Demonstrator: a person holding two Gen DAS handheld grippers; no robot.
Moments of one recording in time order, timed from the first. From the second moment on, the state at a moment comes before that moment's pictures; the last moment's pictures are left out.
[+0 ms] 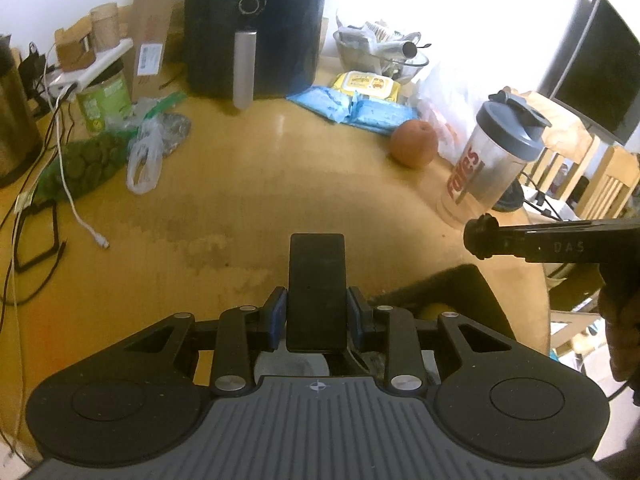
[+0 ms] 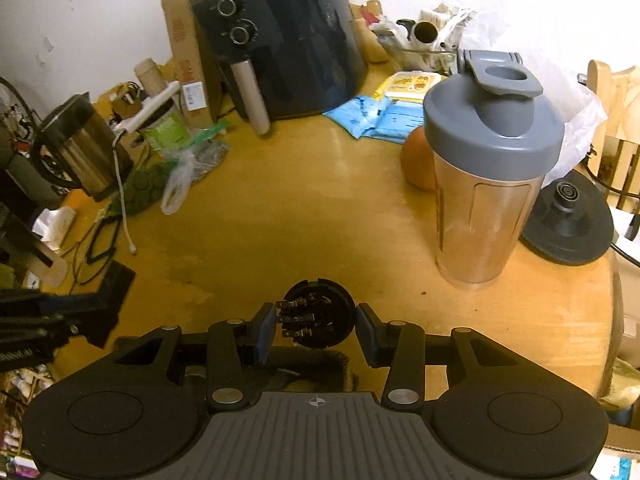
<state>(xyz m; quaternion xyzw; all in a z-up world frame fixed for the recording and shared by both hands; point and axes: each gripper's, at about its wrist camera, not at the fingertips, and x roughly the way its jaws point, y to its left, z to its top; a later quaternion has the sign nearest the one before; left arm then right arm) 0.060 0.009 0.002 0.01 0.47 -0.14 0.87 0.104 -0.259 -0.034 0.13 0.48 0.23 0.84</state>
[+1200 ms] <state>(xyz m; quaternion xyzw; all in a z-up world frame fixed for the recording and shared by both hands) -0.006 -0.007 -0.001 -0.02 0.50 -0.09 0.86 0.055 -0.262 -0.018 0.13 0.48 0.28 0.82</state>
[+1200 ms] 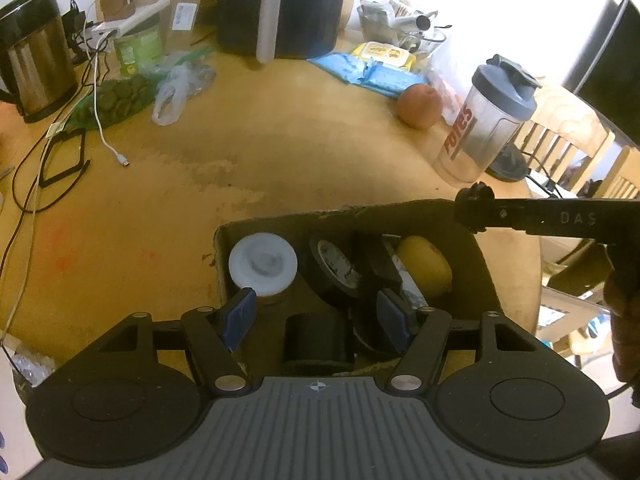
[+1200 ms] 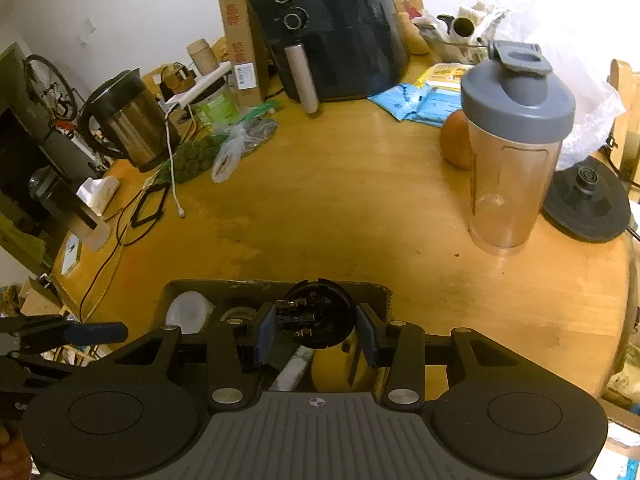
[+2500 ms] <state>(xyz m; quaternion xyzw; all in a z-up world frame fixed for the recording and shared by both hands) -0.010 -0.002 -0.008 0.00 0.55 0.03 0.84 0.037 -0.231 -0.033 0.01 0.56 0.28 0.78</state>
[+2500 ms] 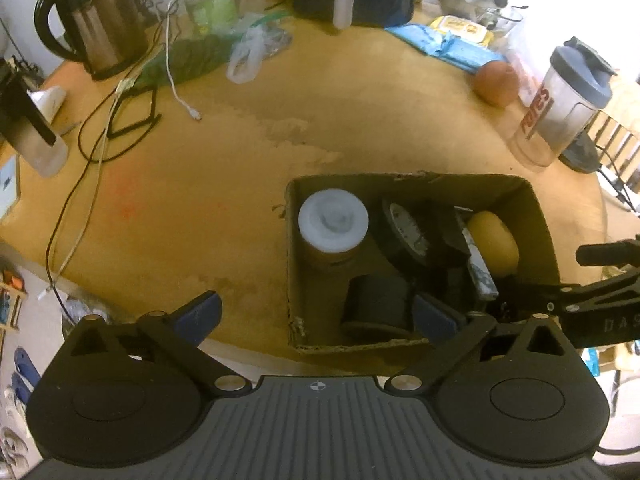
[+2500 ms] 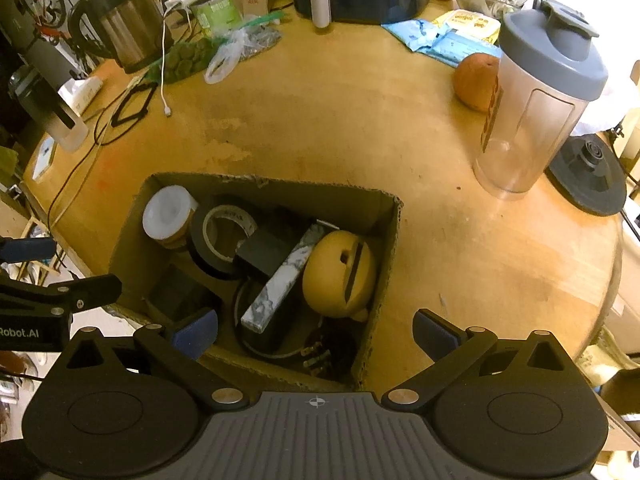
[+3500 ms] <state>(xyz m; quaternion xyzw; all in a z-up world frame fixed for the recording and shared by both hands) -0.010 0.001 -0.037 -0.03 0.63 0.01 0.77 0.020 -0.215 -0.061 -0.08 0.64 0.25 0.72</state>
